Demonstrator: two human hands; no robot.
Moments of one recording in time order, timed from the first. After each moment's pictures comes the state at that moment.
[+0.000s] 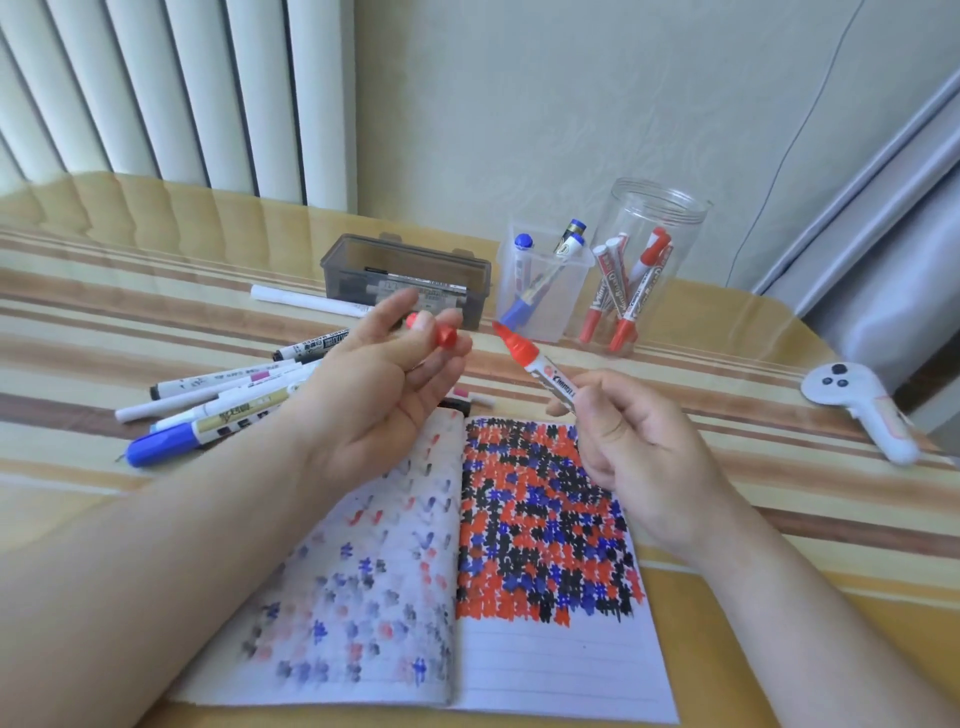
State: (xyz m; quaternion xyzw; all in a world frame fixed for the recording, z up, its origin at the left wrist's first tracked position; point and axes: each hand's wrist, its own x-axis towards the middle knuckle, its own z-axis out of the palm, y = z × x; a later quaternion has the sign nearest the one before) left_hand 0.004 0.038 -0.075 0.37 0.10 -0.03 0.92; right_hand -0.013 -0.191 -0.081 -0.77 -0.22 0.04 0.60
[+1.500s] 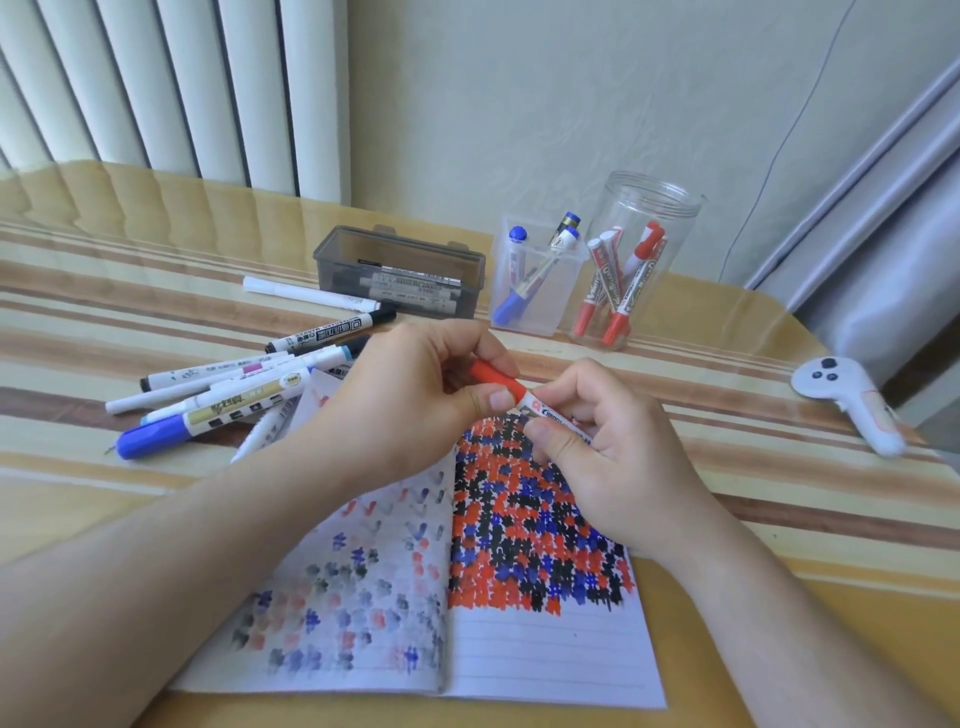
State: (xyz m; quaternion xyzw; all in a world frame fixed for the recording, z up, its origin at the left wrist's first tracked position) left_hand -0.012 0.031 -0.074 0.82 -0.16 0.09 0.54; right_hand -0.027 -0.177 -0.075 -0.88 -0.21 -0.06 0.42
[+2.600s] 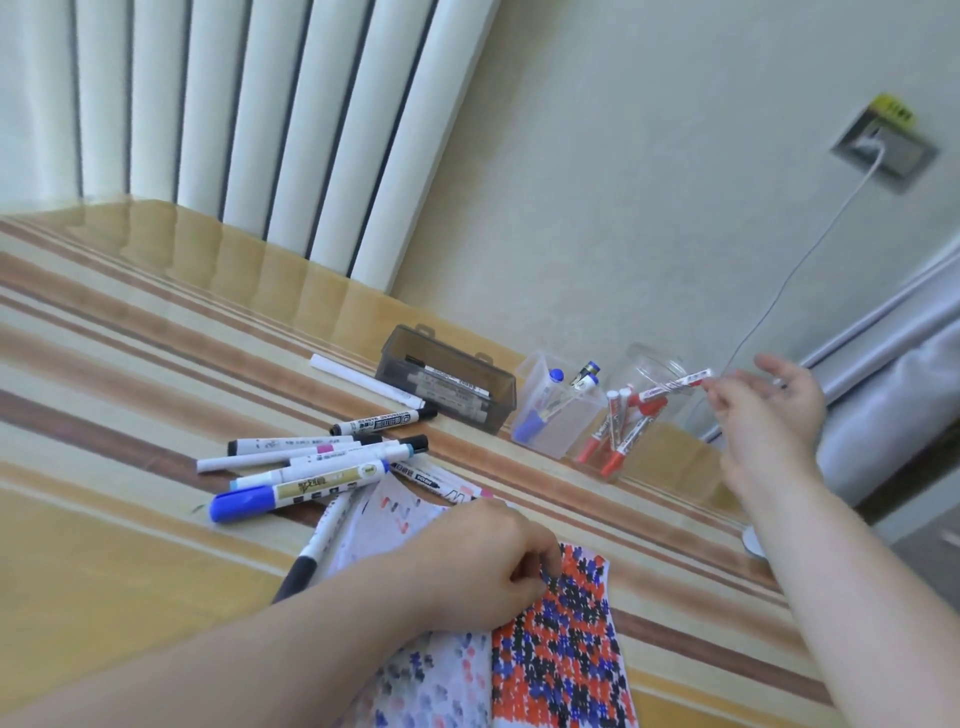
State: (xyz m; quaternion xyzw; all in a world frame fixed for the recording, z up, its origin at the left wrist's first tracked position) left_hand -0.014 0.035 -0.099 0.88 -0.32 0.04 0.34; right_hand 0.084 -0.199 0.044 -0.69 0.05 -0.33 0.64
